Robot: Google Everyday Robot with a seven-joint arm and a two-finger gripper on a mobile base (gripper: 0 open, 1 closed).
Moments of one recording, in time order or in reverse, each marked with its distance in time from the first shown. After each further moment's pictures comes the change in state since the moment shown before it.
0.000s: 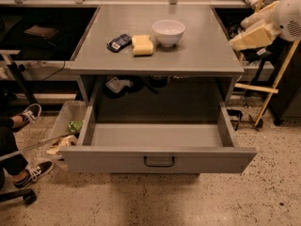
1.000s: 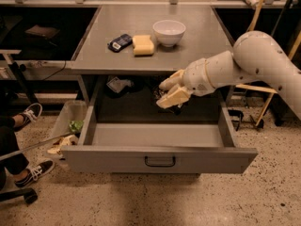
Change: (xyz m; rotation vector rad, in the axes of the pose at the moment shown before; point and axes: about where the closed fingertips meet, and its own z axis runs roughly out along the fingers) arm 0.005 0.204 0.172 -0.567 -0.178 -0.094
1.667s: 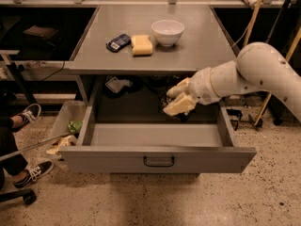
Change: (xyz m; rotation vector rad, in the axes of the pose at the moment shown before) arm 0.034 0.004 0.000 0.040 0.058 0.028
